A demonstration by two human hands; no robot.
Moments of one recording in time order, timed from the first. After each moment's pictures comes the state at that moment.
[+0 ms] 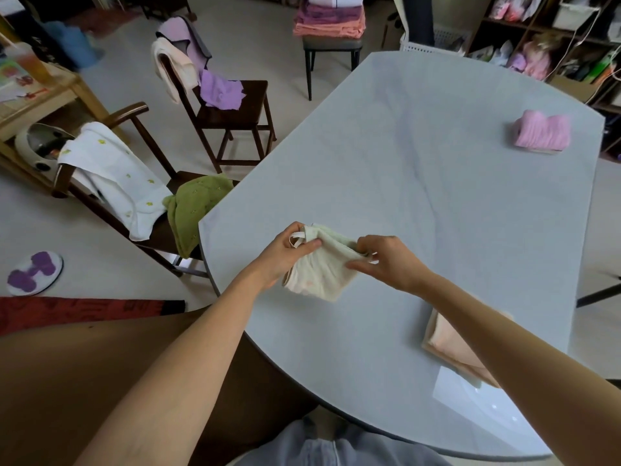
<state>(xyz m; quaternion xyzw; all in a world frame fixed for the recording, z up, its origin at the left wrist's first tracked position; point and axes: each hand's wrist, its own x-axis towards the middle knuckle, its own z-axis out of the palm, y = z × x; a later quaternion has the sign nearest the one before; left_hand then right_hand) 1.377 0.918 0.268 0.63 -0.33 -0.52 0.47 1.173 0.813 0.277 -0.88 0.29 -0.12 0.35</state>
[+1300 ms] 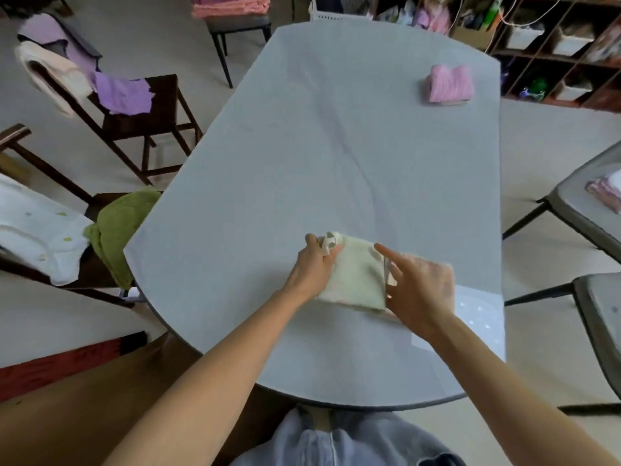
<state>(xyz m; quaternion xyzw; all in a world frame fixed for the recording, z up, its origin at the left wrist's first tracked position) 1.248 0.870 0.254 0.74 -0.45 -0.43 0.26 1.053 0.851 0.244 -0.49 0.65 -0.25 0.53</state>
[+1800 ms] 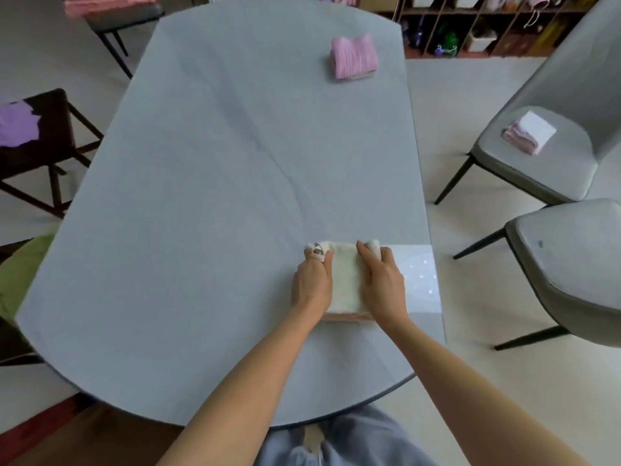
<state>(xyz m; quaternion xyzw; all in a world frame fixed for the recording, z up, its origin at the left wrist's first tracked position) 1.109 0.829 0.201 0.76 -0.53 -0.34 0.15 0.985 0.849 0.203 -0.58 0.70 -0.26 0.31</state>
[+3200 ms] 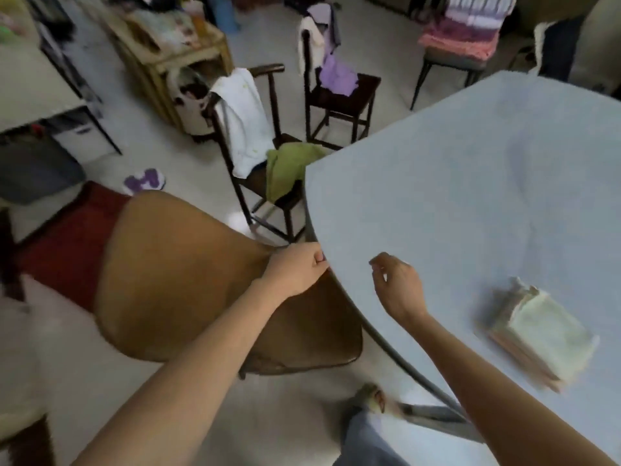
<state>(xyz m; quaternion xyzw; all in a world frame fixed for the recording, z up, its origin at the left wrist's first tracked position) 1.346 1.116 0.272 0.86 -0.38 -0.29 0.19 1.190 0.988 0.234 -0.88 0.37 -0.10 0.27</state>
